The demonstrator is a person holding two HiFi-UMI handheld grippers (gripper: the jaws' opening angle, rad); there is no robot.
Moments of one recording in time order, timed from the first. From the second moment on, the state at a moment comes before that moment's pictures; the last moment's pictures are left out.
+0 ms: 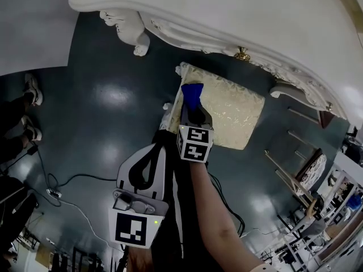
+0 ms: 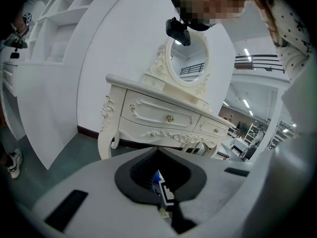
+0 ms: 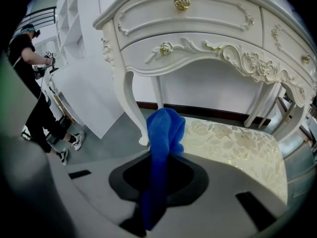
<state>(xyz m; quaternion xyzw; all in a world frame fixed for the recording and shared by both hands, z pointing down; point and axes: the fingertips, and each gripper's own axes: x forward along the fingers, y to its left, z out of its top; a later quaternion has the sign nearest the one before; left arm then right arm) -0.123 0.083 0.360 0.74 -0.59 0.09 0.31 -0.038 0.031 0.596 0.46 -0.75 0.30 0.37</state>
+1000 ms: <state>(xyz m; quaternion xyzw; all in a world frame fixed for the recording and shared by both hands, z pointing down) -0.124 0.086 0.354 0.73 -0.60 0.10 0.30 -0.075 0.036 0.583 0.39 -0.79 0.30 0.36</state>
